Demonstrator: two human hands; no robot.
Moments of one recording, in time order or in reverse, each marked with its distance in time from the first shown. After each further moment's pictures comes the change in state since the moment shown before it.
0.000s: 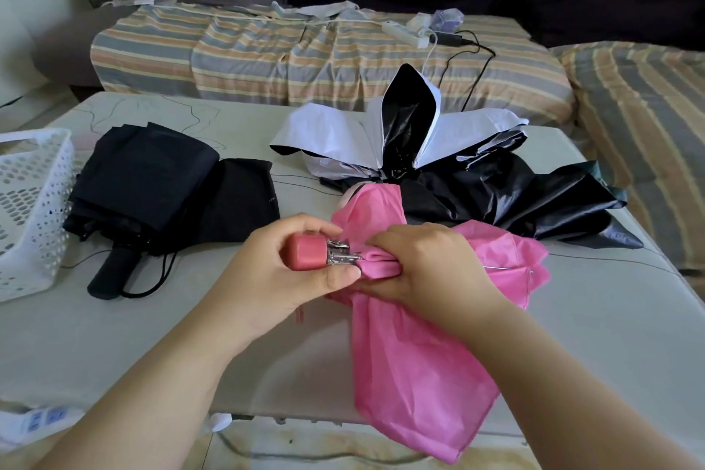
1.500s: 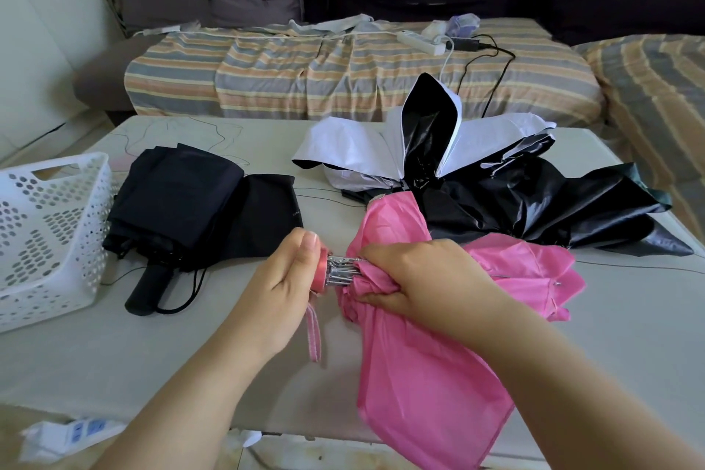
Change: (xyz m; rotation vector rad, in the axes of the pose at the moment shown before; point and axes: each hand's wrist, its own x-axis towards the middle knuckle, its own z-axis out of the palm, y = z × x) left_hand 0.005 -0.026 -0.010 0.192 0.118 0.079; right_hand 0.020 -0.014 0.002 -0.031 -0.279 -0.033
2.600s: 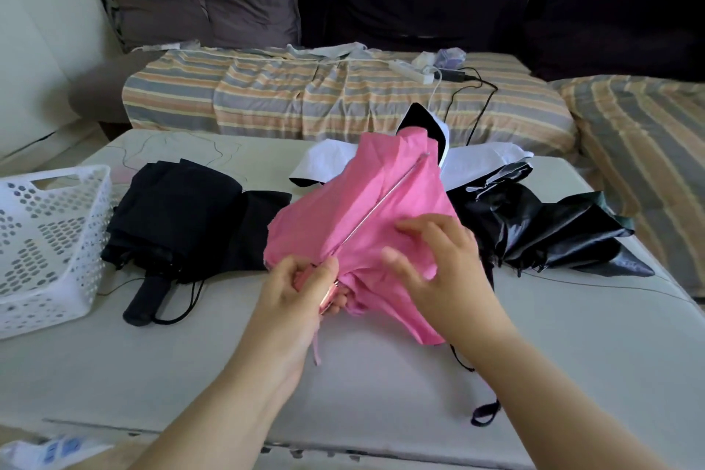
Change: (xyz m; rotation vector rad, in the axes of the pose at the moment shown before) left_hand -0.013 0.032 0.020 -0.614 0.223 -0.289; right_hand -0.009 -0.008 -0.008 0.427 0.335 0.534
